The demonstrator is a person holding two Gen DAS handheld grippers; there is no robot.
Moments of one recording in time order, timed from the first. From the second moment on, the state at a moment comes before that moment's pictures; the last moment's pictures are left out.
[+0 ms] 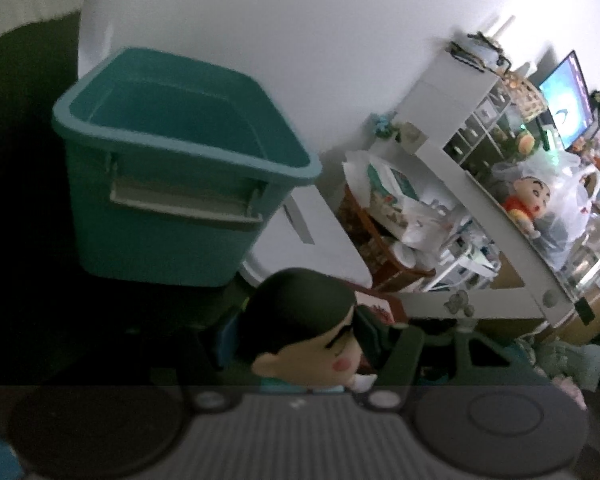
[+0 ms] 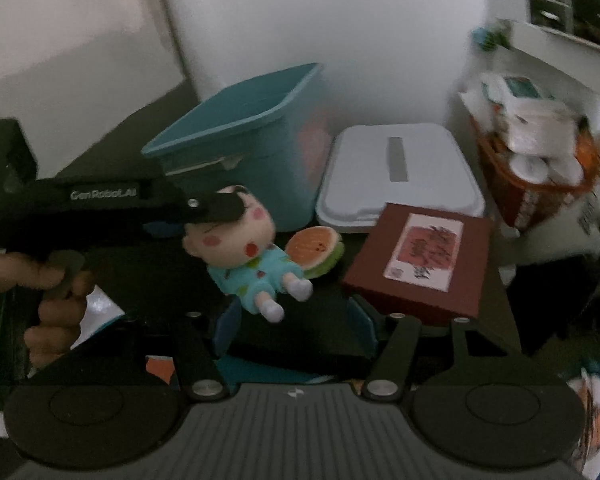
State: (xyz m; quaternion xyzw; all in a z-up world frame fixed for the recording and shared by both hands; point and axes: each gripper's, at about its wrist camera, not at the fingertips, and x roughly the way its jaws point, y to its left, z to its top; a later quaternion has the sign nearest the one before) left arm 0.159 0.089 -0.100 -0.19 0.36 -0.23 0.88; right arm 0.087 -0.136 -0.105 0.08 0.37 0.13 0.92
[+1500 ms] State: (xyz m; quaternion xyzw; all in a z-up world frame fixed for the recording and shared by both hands) left arm 0.196 0.043 0.031 -0.05 0.31 -0.11 0.94; right arm 0.083 -0.179 -0.084 0.14 0.33 0.14 0.92
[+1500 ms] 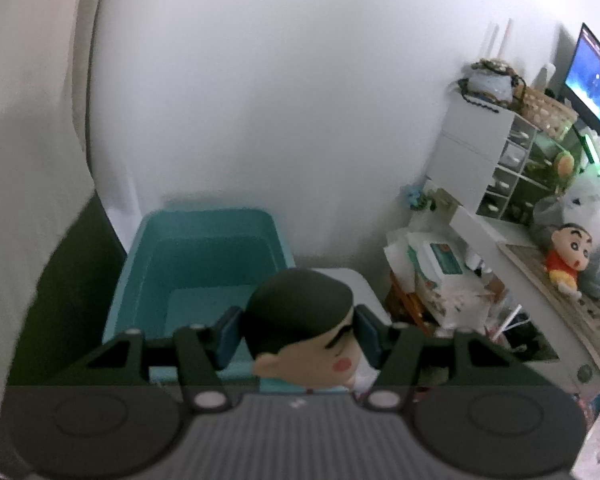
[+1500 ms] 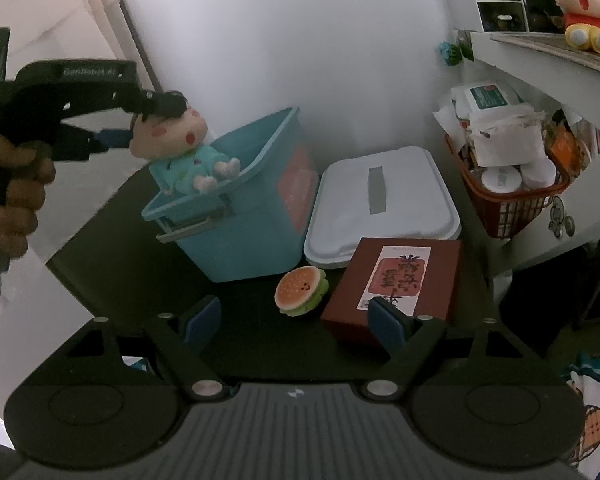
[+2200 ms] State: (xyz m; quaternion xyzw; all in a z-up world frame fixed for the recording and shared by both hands) left arm 0.270 0.055 0.009 -0.06 0.33 -0.08 0.94; right arm 0.095 -0.182 -0.086 0.15 0.33 0.14 0.92
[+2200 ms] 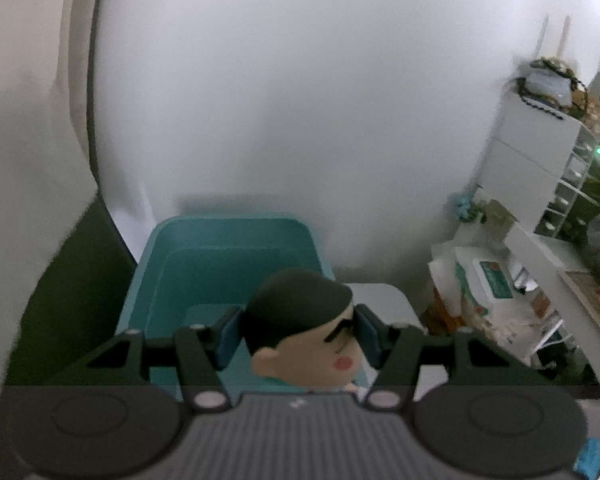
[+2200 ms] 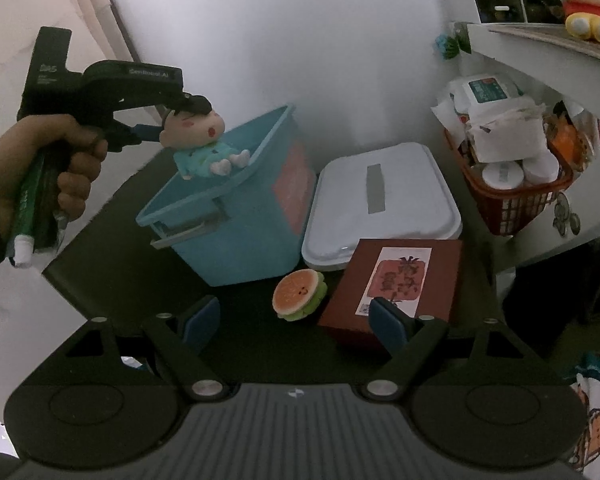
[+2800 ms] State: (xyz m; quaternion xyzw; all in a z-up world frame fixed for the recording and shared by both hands) left arm 0.337 0.077 -0.016 -0.04 0.35 -0.06 0.93; right arm 0.132 -0.179 -0.113 0.16 0.36 0.13 0.91
